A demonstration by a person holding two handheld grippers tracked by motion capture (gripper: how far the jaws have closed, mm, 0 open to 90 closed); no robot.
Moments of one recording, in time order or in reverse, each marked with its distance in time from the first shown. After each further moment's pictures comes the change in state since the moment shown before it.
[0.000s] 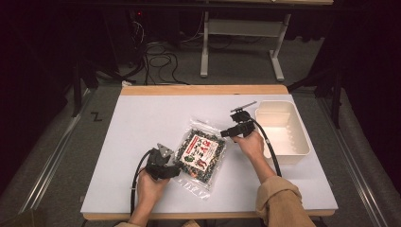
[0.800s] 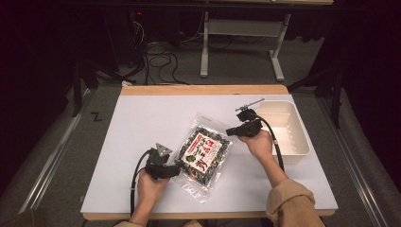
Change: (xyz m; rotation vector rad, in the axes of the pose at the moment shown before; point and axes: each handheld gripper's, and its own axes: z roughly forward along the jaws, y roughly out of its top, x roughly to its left) left arm 0.003 -0.001 0.000 -0.024 -0.048 -0.051; right arm 0.008 -0.004 -0.043 -0.031 0.118 -0.093
